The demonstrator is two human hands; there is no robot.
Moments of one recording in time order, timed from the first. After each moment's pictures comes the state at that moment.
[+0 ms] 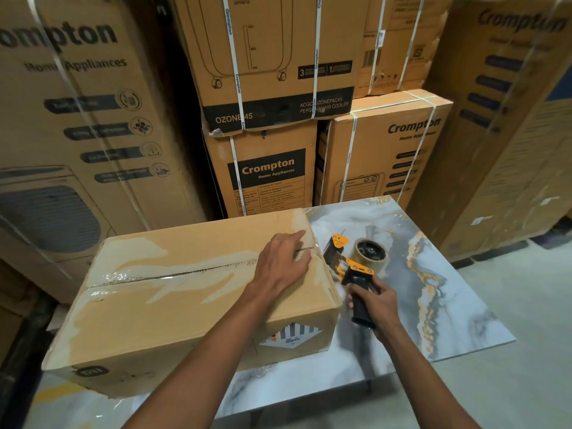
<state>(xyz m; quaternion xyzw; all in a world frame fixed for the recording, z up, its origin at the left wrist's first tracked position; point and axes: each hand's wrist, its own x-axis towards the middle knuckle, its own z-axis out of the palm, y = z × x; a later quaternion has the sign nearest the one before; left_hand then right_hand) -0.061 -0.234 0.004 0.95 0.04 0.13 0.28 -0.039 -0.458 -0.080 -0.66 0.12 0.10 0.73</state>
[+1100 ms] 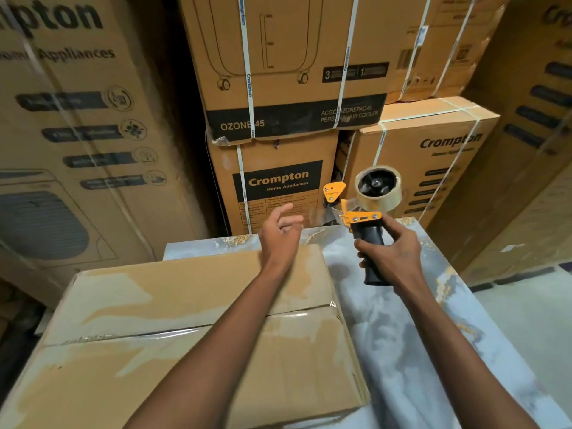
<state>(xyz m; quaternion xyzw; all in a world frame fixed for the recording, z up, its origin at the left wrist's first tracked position) 0.085 -0.180 0.014 0.70 0.20 0.23 0.65 0.106 -0.385 0.047 -0.78 -0.08 -0.02 0.62</state>
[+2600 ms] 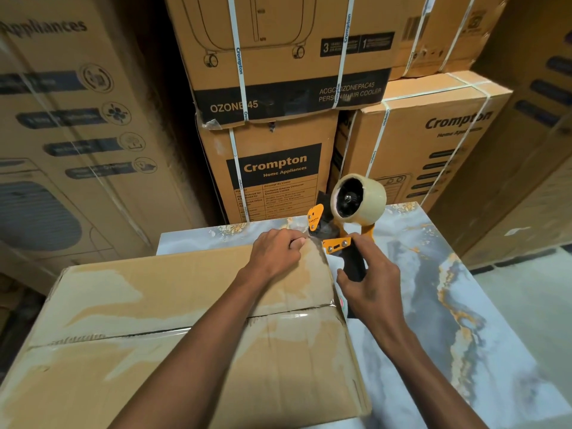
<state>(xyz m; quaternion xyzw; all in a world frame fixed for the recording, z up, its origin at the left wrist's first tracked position) 0.084 -0.158 -0.024 0.96 0.07 0.03 0.27 0.056 -0.368 0.004 -0.85 -0.20 -0.15 0.47</state>
